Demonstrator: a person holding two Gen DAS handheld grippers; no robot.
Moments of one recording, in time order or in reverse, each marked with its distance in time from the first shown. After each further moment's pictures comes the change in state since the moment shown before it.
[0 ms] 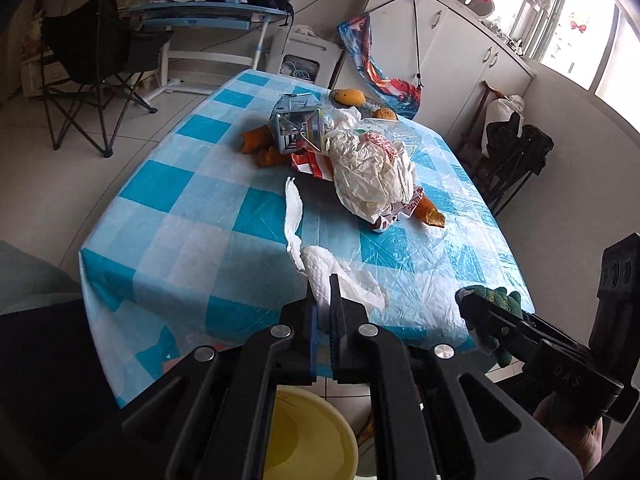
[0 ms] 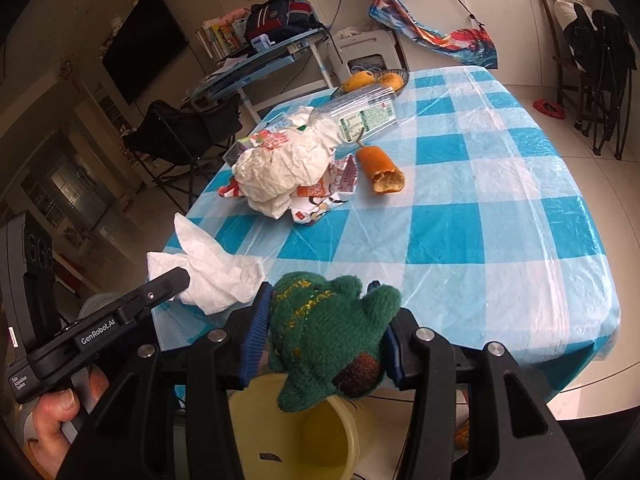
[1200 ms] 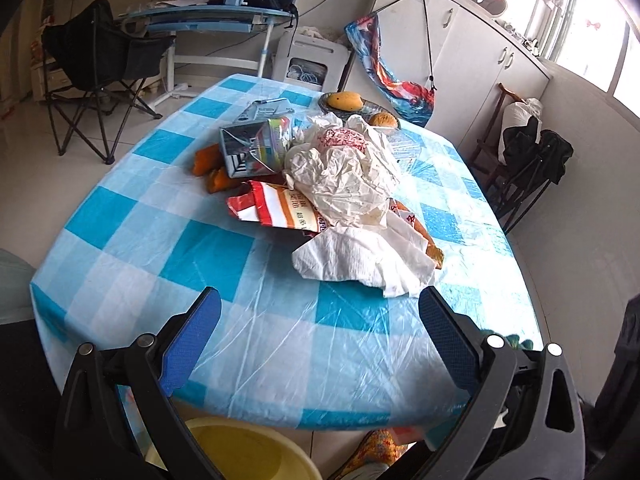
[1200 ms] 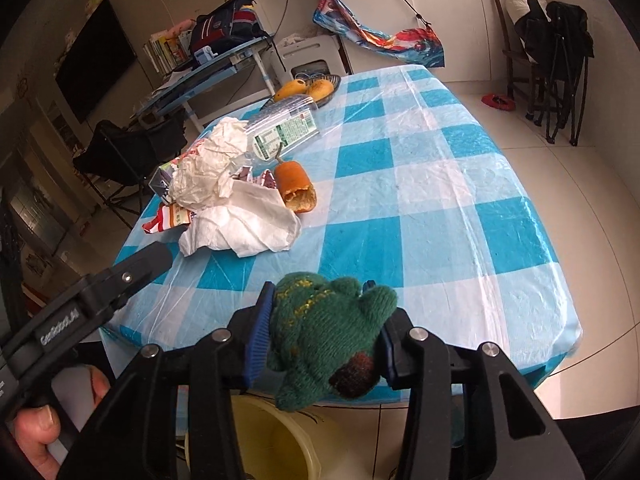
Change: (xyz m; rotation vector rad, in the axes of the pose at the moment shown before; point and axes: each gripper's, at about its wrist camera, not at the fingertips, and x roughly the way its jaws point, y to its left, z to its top) left arm 0.066 -0.055 0.034 -0.020 -0.015 0.073; right arm -0.001 -0.052 0.013 0.162 -0.044 -0.187
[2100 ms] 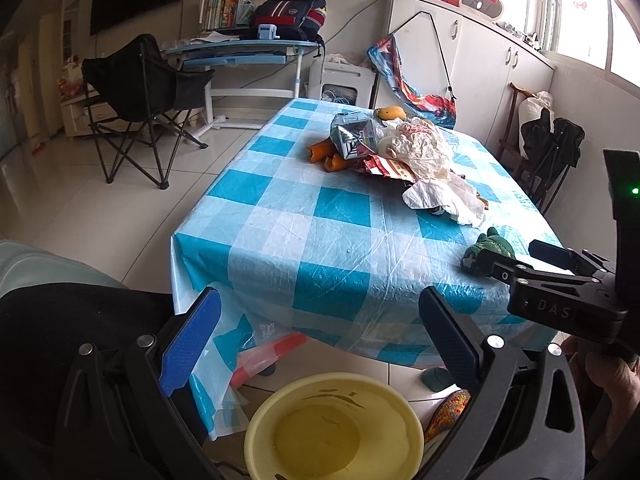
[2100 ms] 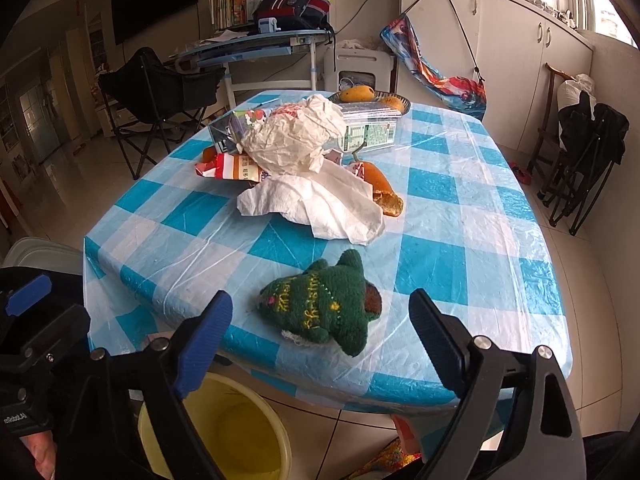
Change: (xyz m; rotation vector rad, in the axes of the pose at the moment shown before) left arm -0.101 0.080 -0.070 0.088 -0.115 0.133; right arm 0.015 0.073 -0.019 -0.341 -0.012 -0.102
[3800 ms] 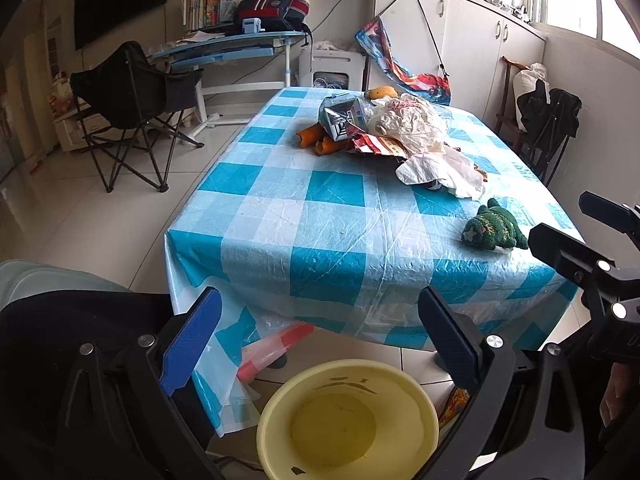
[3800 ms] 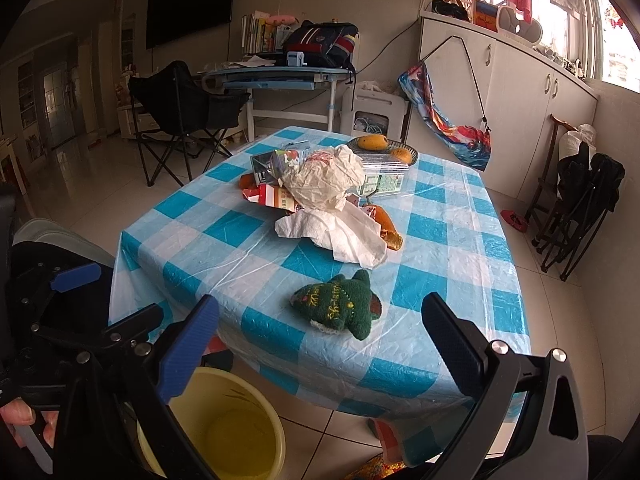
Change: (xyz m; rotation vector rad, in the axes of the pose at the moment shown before) left arm 0.006 -0.013 -0.004 0.084 0.045 0.020; right arm -0.055 0.020 -0.012 -0.131 -0.157 -0.002
